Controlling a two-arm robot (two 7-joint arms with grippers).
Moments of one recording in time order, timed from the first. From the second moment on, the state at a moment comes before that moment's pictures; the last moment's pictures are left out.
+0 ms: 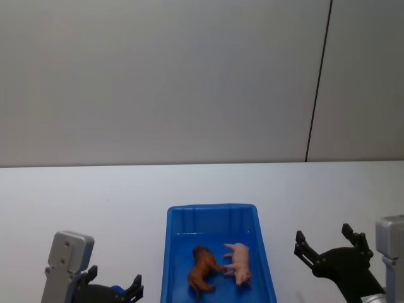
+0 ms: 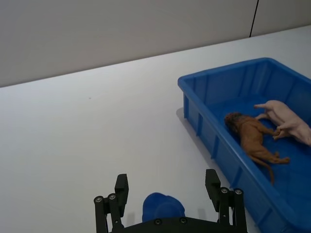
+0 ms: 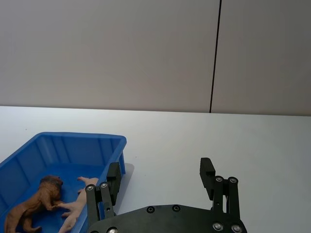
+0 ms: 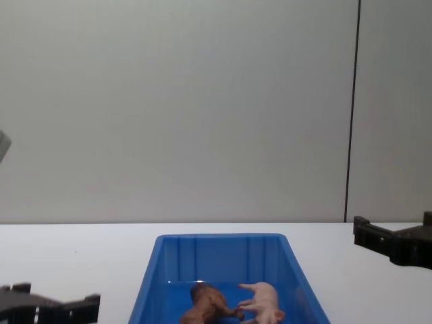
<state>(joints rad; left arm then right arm) 0.03 0.56 0.36 -1.80 -0.53 0.28 0.21 -0.06 0.19 -0.27 -1.73 0.20 0.07 -0.08</state>
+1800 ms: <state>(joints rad) 0.02 0.54 0.34 -1.79 -0.36 0.14 0.07 -0.06 0.19 -0.27 -1.73 0.20 0.07 -0.08</state>
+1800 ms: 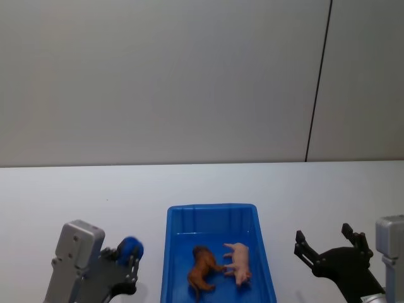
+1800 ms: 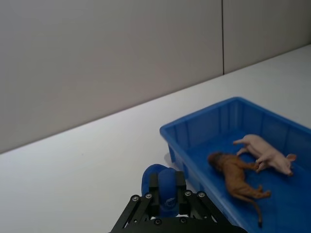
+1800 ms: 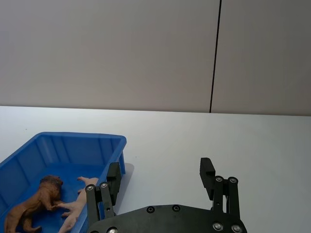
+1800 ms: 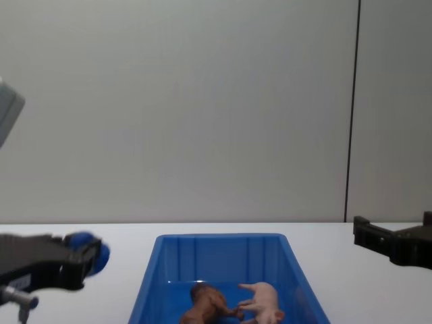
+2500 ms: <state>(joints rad) -0.07 0.49 0.34 -1.75 -0.33 0.00 -0.20 -0.06 0.19 -0.27 -1.73 0.20 0.07 -0.08</state>
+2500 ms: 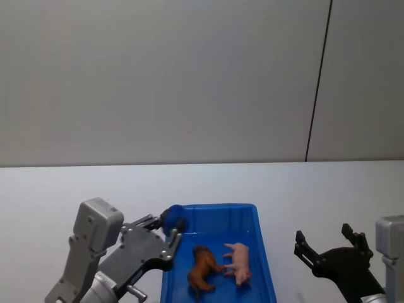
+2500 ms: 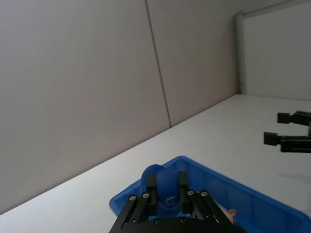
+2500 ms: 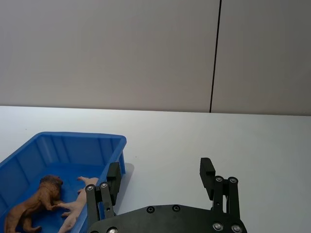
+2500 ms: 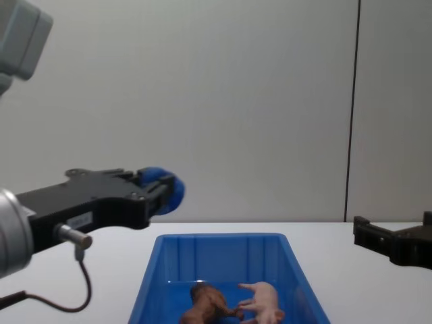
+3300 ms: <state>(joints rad) -0.23 0.38 0.37 -1.60 -0.41 -0.05 -0.59 -0.06 0.19 -0.27 -1.73 0.20 0.07 -0.08</state>
